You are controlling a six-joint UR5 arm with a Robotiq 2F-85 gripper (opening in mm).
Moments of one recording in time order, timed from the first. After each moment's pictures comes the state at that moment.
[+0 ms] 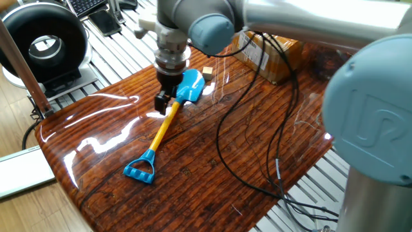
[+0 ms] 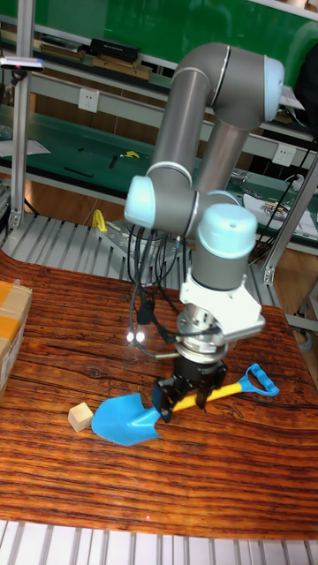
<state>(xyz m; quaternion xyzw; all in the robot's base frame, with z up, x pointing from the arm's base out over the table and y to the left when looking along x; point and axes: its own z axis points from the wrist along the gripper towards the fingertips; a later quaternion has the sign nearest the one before) 0.609 0.099 0.014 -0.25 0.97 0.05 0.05</state>
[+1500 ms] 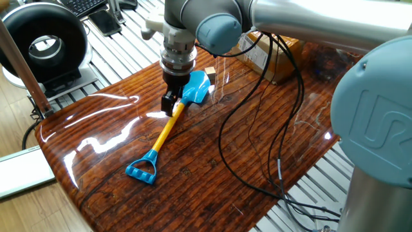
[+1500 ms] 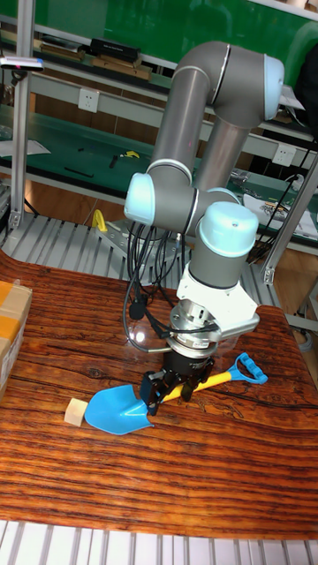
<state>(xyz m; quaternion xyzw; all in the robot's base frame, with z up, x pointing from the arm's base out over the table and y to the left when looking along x) 0.603 0.075 0.010 -0.28 0.96 0.01 0.03</state>
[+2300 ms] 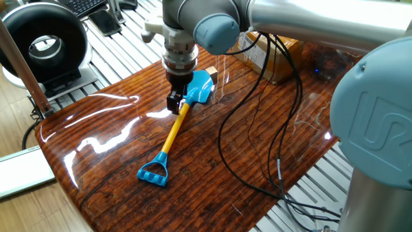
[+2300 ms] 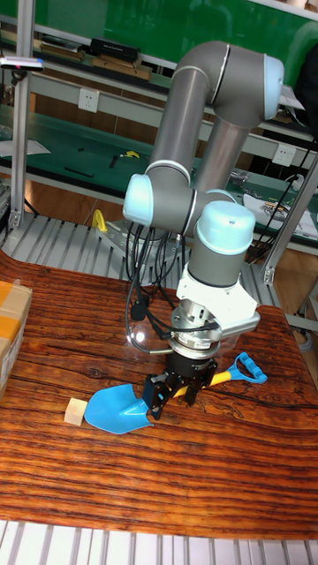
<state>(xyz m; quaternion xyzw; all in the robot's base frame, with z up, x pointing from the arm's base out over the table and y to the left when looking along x) 0.614 0.086 0.011 -0.28 0.96 0.02 0.05</state>
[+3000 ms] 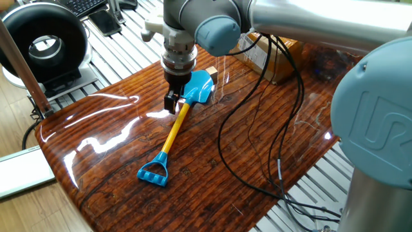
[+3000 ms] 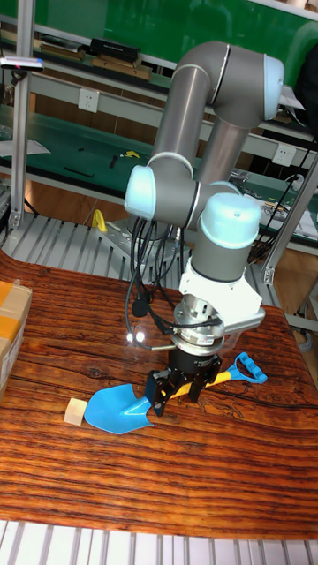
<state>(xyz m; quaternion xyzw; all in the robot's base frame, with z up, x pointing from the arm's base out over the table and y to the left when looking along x) 0.613 0.085 0.037 -0.27 0.96 0.03 0.03</state>
